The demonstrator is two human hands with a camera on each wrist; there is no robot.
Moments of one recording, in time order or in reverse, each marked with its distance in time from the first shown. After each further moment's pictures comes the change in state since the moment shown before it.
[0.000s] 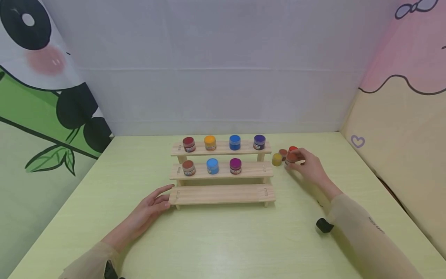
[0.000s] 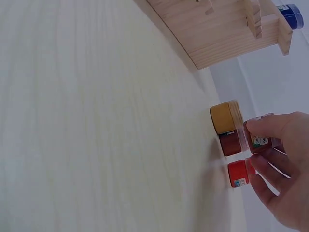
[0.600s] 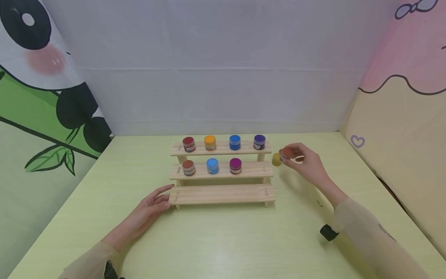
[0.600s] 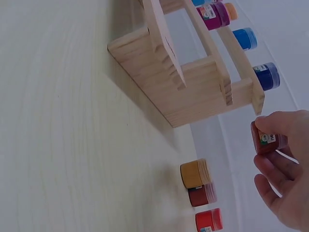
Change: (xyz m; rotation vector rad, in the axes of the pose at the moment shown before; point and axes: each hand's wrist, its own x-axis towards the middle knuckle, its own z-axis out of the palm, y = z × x) left_hand -0.001 0.001 0.000 0.006 -0.011 0.011; right_hand -0.020 -0.048 -0.009 0.036 0.074 -0.136
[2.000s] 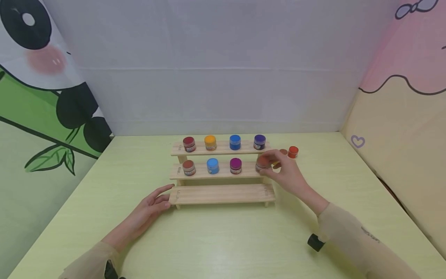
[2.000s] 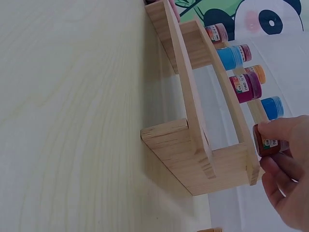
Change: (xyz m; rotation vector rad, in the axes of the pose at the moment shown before) left_hand -0.001 0.001 0.001 -0.001 -0.008 0.004; right_hand -0.012 -0.049 0.043 0.064 -0.049 -0.150
